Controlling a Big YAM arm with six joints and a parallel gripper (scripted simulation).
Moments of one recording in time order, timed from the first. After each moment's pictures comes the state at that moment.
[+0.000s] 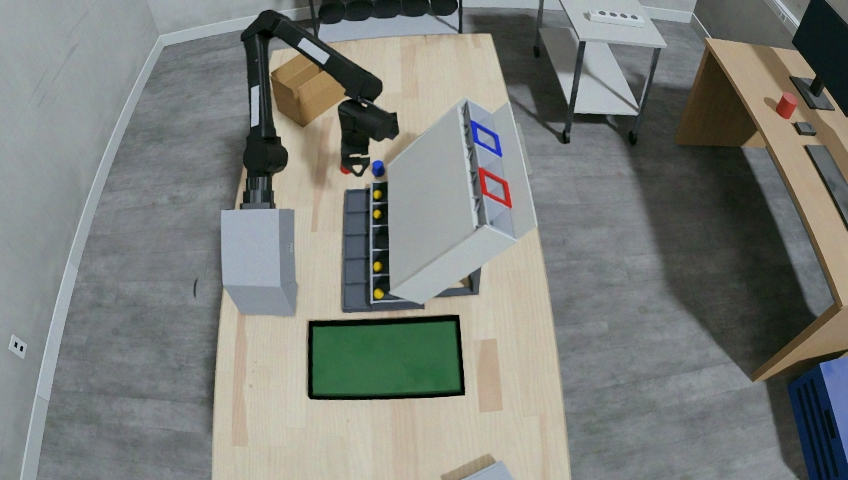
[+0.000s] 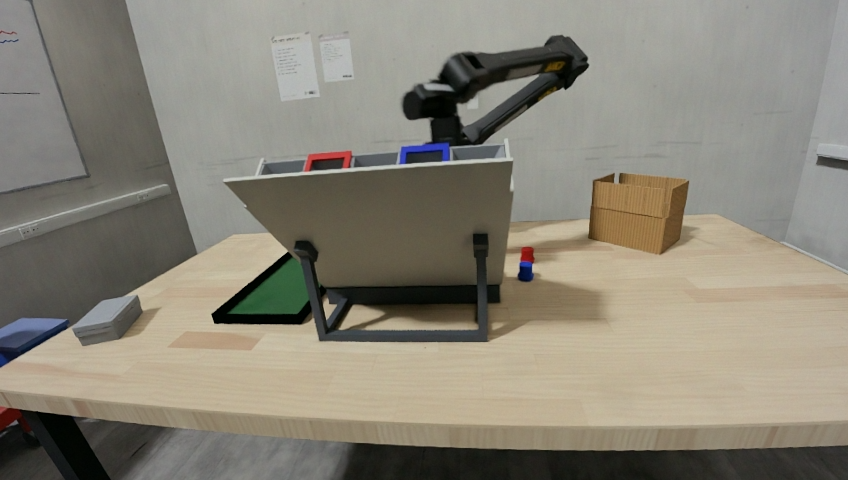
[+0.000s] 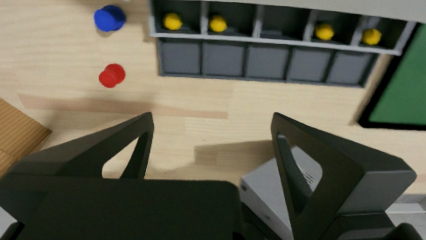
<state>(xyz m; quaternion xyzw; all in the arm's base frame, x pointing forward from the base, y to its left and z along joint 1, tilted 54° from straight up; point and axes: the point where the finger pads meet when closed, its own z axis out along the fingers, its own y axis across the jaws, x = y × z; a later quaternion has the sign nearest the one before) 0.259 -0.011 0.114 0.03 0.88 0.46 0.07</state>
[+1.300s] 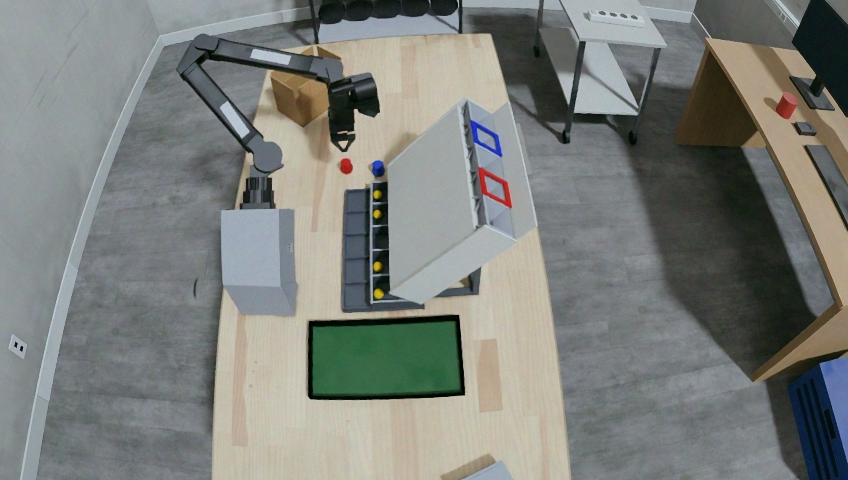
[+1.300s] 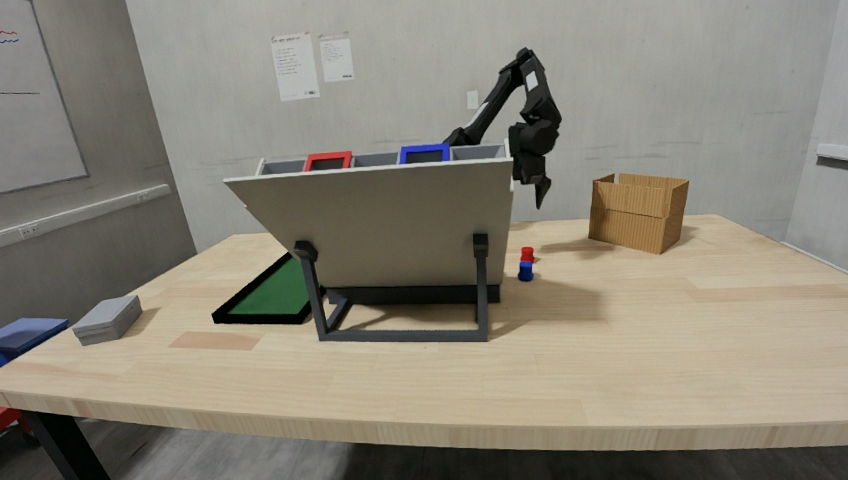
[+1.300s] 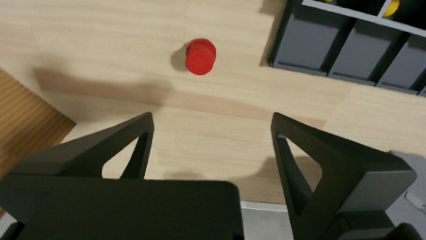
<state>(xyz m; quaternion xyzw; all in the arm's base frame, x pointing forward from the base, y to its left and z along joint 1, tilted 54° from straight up) 0.220 0.164 0.194 -0.02 0.89 0.45 0.07</state>
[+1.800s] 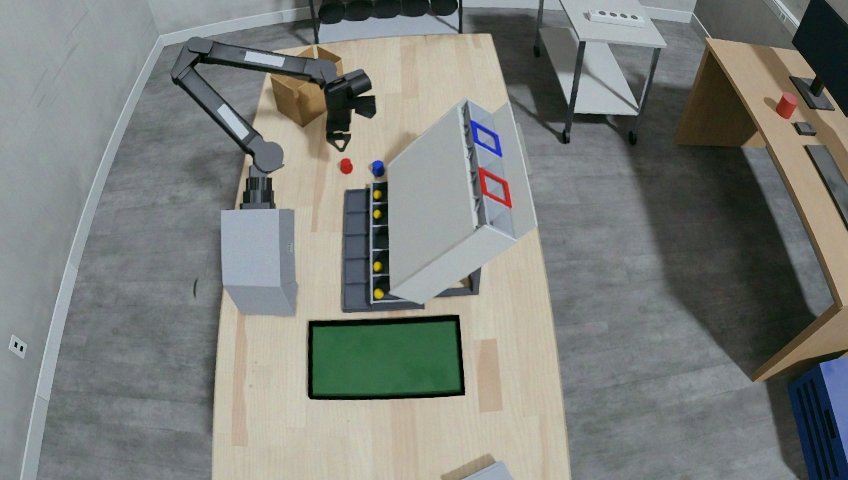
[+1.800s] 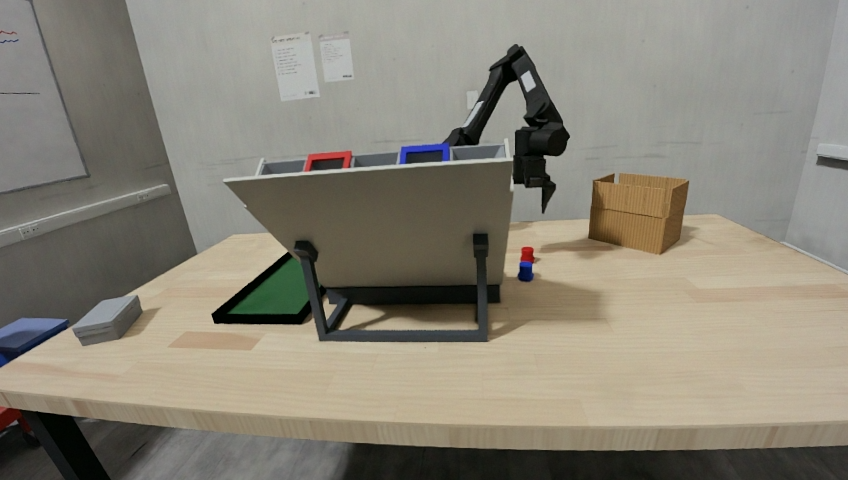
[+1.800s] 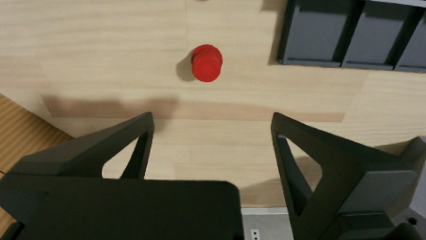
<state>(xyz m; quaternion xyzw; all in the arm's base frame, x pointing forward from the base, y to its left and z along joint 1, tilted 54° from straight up) 0.218 0.179 0.197 0.04 0.89 0.45 0.06</state>
